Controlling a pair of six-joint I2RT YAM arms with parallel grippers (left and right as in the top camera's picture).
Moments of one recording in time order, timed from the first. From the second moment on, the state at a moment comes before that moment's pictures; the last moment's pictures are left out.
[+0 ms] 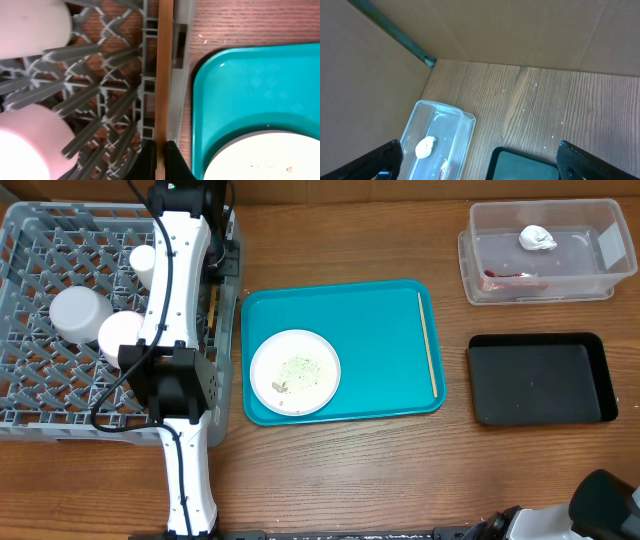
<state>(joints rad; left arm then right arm) -0.08 2.42 2.56 -1.60 -0.13 -0.09 -0.58 1.65 2.29 -1.35 0.29 0.71</state>
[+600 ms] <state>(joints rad) -0.05 2.44 2.56 -1.61 -0.14 -0.07 -0.58 1.65 2.29 -1.35 0.29 0.71</state>
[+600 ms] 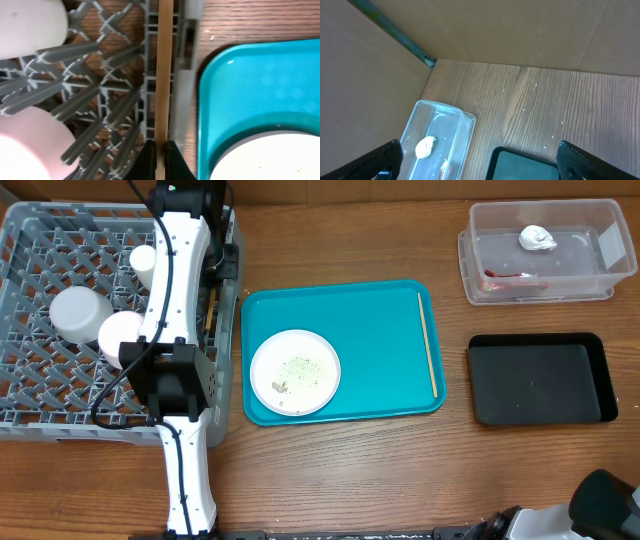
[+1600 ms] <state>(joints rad) -0.17 2.44 2.56 -1.42 0.98 -0.05 -0.58 1.65 2.29 -1.35 0.29 0.71</state>
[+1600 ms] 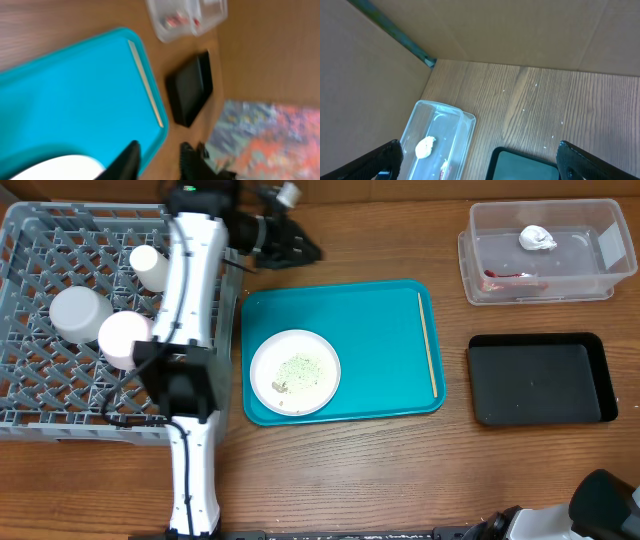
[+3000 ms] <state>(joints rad) -0.87 2.69 2.56 -1.17 -0.22 -1.00 -0.58 1.65 2.29 -1.35 0.29 0.71</state>
